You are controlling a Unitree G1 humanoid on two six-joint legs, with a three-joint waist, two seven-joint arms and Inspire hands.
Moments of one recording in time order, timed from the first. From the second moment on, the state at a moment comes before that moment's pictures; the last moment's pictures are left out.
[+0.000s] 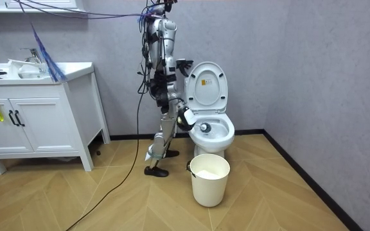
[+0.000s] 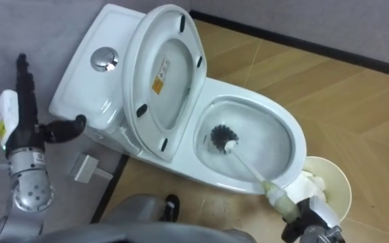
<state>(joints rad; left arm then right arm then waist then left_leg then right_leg) 0.30 0.22 0.04 0.11 0.50 -0.17 0.50 0.11 -0.31 0.15 1.29 -0.47 -0.06 -0.35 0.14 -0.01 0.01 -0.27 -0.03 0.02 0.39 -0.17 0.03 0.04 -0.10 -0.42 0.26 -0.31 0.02</state>
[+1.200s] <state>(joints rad) 0.00 0.31 -0.26 0.36 0.44 -0.29 0.36 -0.29 -0.57 0.32 1.24 -0.94 -0.03 -0.34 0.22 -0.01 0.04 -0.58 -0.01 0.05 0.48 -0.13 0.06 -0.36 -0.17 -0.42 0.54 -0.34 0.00</state>
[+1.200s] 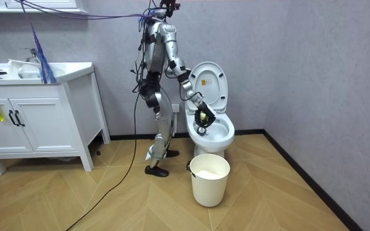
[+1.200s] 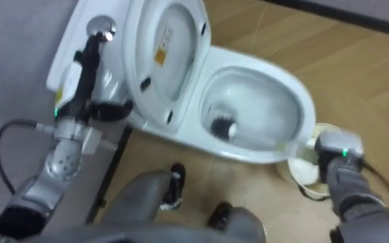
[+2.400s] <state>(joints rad) -0.09 0.35 -0.28 0.24 0.29 -0.30 0.47 -0.47 -0.64 0.39 1.21 -0.19 0.10 -0.48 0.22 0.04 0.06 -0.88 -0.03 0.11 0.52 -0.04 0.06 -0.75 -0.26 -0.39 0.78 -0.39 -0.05</state>
